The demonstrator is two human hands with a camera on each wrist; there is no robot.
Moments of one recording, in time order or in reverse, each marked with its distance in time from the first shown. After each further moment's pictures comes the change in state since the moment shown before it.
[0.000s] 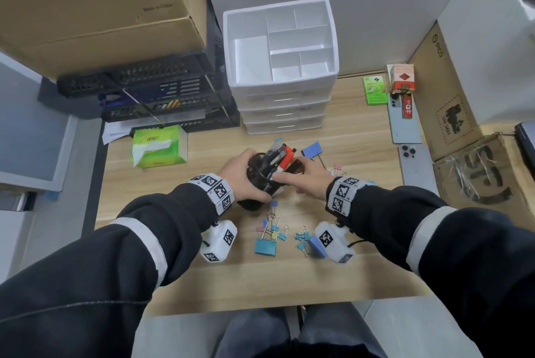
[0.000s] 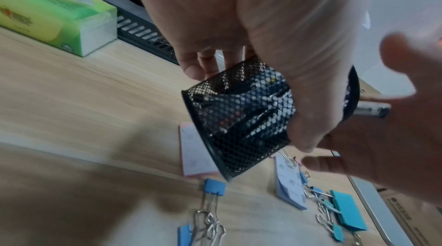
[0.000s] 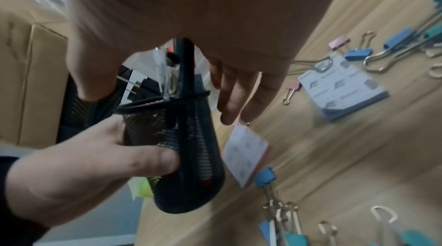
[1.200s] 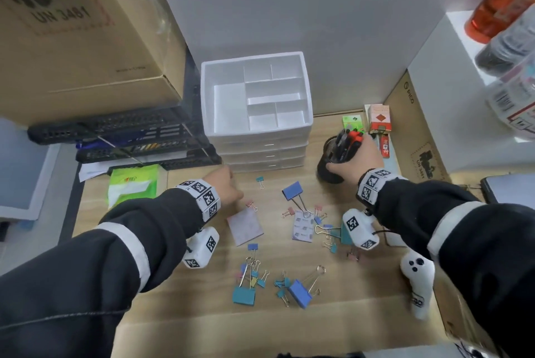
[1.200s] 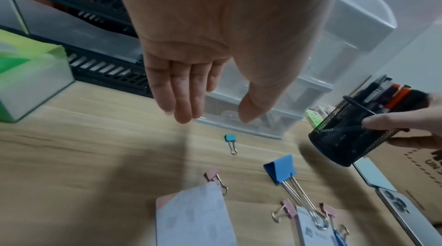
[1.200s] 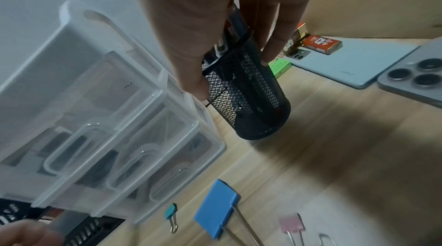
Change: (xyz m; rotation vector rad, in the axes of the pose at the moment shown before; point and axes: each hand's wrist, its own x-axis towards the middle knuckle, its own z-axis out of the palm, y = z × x) left_hand 0.071 0.030 -0.040 0.213 0.028 -0.268; right_hand 0.046 -0.005 -0.168 -0.289 0.679 0.090
